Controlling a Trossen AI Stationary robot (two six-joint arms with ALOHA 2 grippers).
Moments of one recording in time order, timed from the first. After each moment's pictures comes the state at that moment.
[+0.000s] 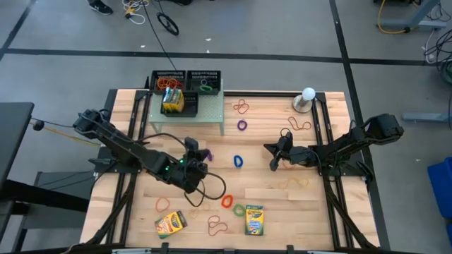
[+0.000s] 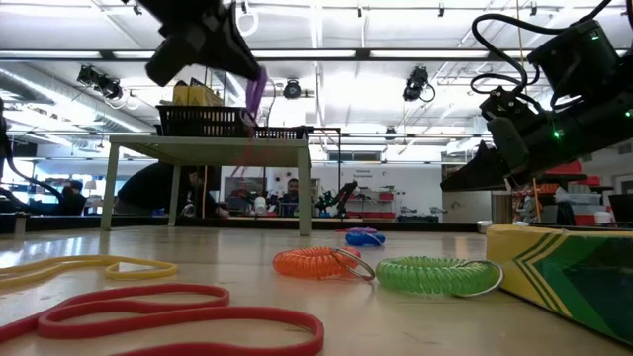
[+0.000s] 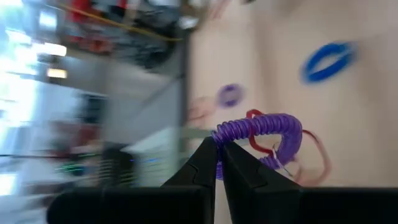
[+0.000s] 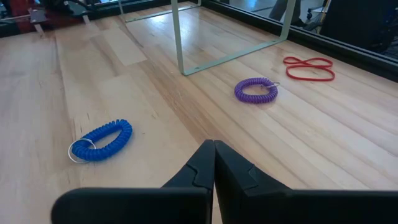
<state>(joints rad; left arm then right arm) -0.47 1.51 1.02 -0.45 -1.09 0.25 0.15 1.36 0.12 0.80 0.60 0.33</state>
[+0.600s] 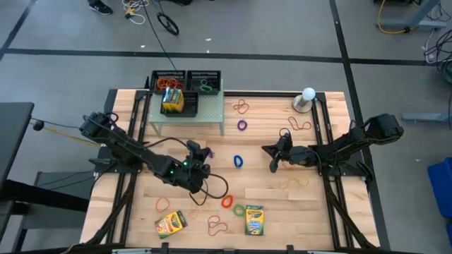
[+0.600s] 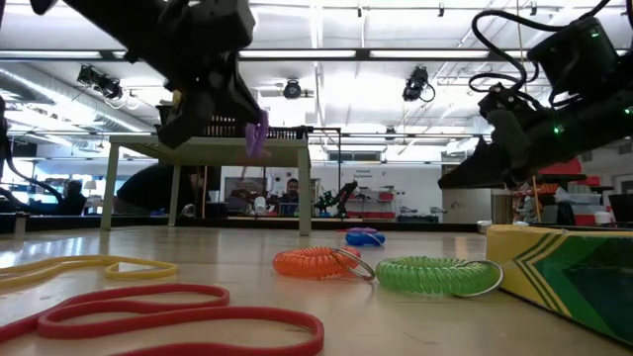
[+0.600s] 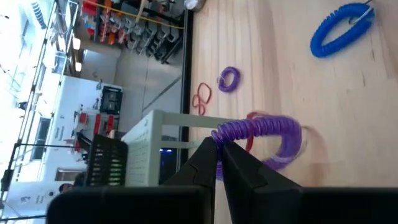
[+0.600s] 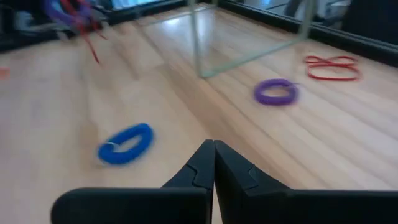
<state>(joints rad) -0.45 1.60 0.87 -0.19 -1.17 0.33 0.15 1.36 0.13 0.81 0.54 0.35</state>
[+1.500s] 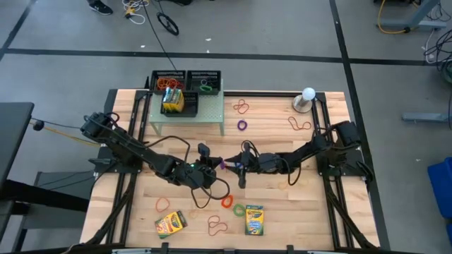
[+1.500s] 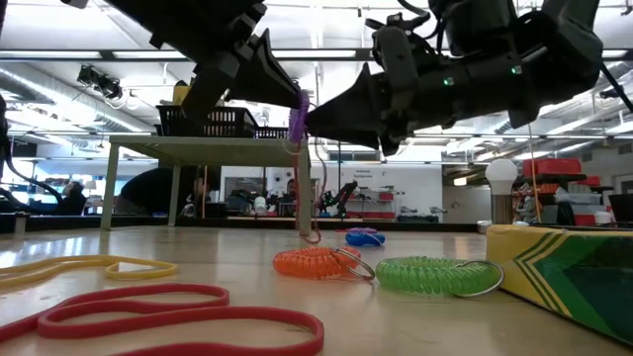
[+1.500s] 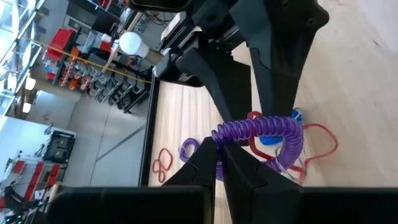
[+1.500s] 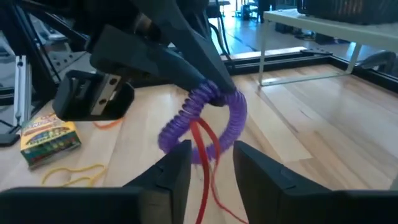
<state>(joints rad) -0.42 1.61 0.87 0.15 -0.91 0.51 0.21 1.85 0.69 0.98 0.31 0.14</state>
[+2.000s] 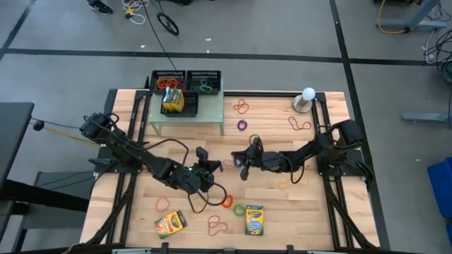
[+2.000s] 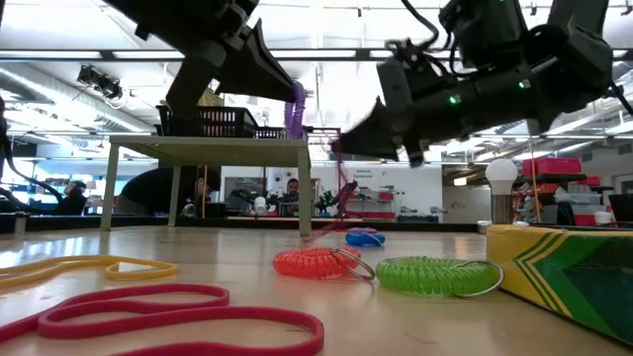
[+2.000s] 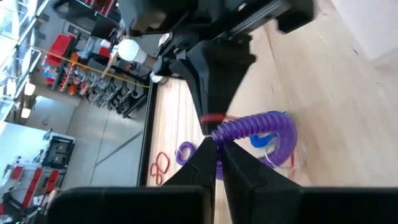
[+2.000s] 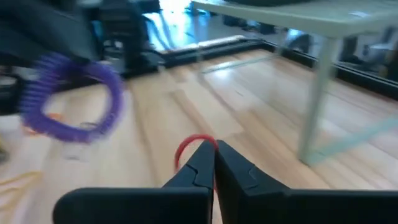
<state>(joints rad) -0.47 1.61 0.87 0.14 -0.94 0.49 0.19 1.81 0.60 0.98 0.50 0.22</state>
